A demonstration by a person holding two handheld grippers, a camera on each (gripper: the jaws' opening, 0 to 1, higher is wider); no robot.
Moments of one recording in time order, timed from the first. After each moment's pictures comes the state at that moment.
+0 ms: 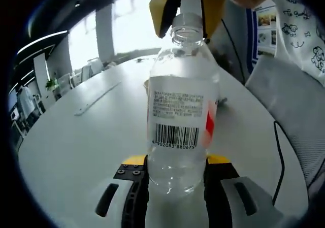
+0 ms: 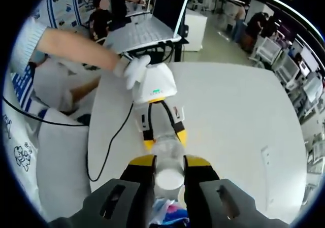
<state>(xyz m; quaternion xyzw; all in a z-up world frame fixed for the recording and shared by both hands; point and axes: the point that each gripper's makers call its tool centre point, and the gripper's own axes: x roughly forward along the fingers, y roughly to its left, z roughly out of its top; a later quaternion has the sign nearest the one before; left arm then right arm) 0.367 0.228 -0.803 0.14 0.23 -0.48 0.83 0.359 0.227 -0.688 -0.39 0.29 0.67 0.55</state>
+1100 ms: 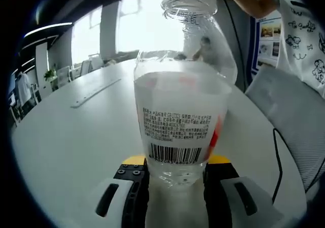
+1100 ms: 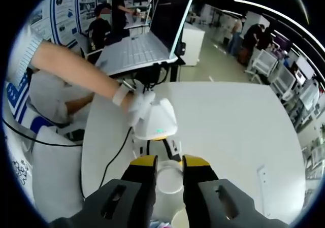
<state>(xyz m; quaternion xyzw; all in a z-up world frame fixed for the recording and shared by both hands) 0.370 0.226 -0.818 0.10 0.24 -0.50 0.83 0.358 0.278 -0.680 -0.36 0.25 0.69 0.58</state>
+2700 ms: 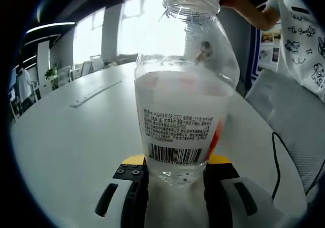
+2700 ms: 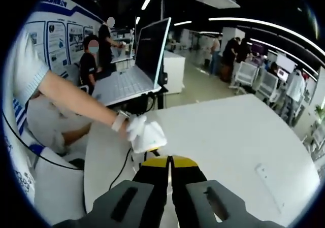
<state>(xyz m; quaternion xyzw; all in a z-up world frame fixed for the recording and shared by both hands) 0.371 0.224 -0.818 0.08 0.23 -0.50 0.83 0.360 0.255 -0.643 -0.23 0.19 0.69 0.66</state>
